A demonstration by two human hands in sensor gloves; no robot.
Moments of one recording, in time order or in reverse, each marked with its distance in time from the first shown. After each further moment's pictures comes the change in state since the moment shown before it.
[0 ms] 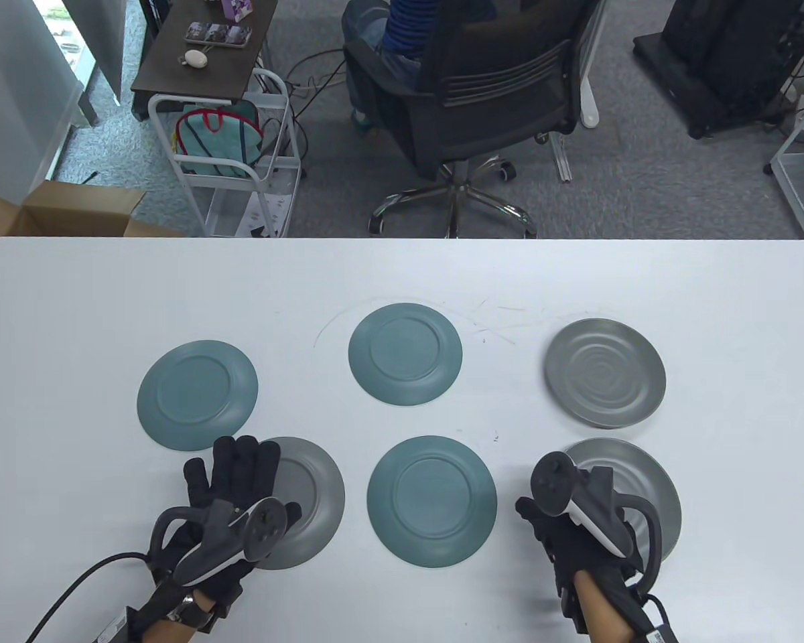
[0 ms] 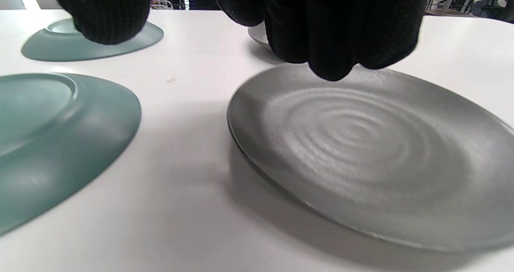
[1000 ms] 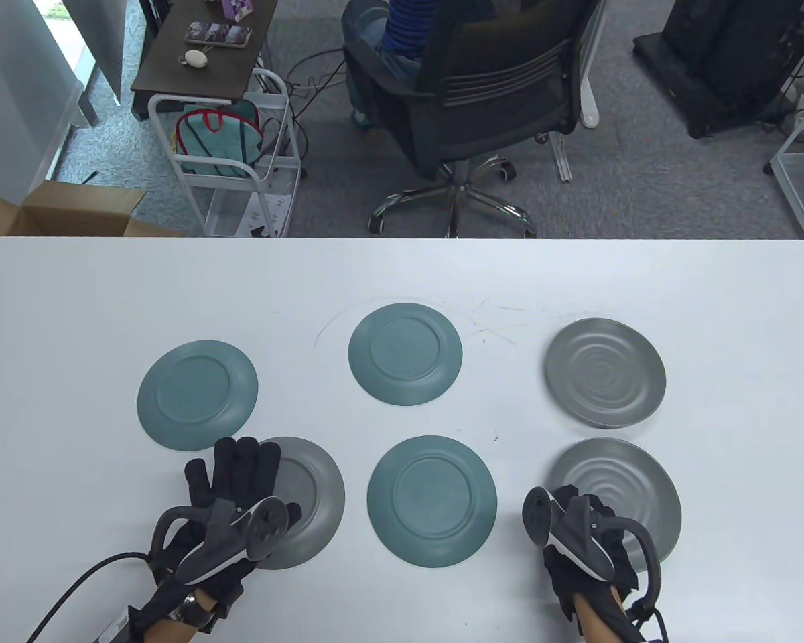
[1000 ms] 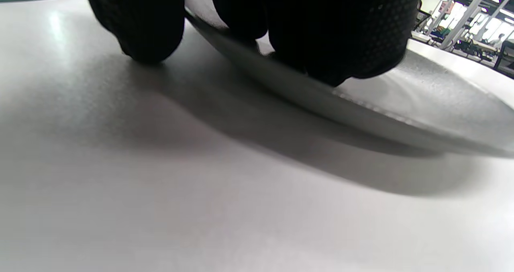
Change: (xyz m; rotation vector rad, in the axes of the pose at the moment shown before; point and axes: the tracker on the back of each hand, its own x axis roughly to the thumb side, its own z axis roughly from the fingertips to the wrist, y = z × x) left_hand 0.001 0.000 0.000 -0.014 0.003 -0.008; right_hand 0.000 0.055 -0.008 -0.069 -0.017 0.274
